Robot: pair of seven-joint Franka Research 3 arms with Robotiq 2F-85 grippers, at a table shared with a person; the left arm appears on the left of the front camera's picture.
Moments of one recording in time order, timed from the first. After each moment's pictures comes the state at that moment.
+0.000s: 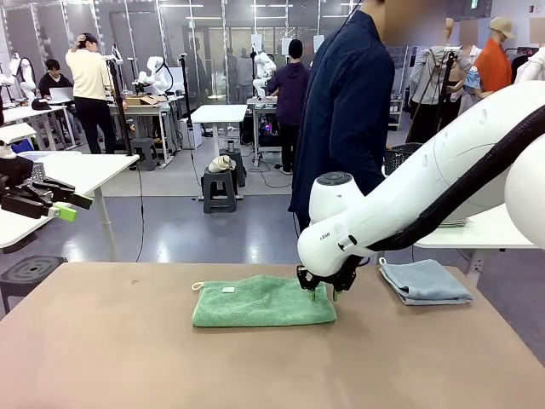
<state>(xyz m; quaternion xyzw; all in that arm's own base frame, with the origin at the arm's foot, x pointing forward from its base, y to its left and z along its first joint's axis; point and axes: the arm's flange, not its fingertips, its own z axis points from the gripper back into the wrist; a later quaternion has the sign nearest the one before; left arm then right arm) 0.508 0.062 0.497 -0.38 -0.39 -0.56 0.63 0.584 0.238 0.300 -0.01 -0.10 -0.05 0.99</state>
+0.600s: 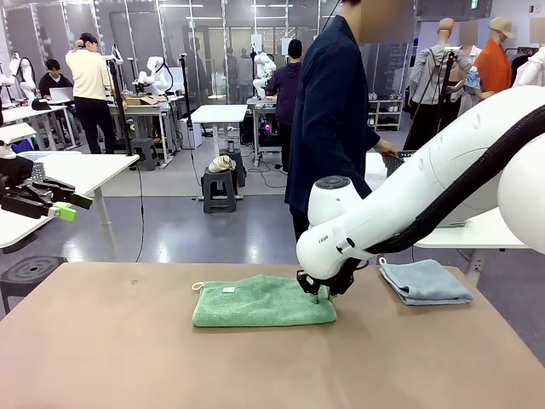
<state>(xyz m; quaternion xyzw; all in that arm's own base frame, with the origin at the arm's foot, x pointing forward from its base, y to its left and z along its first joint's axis) 0.508 0.062 0.497 -0.38 -0.39 -0.56 0.63 0.584 0.242 0.293 -0.01 -0.10 -0.05 0.99</state>
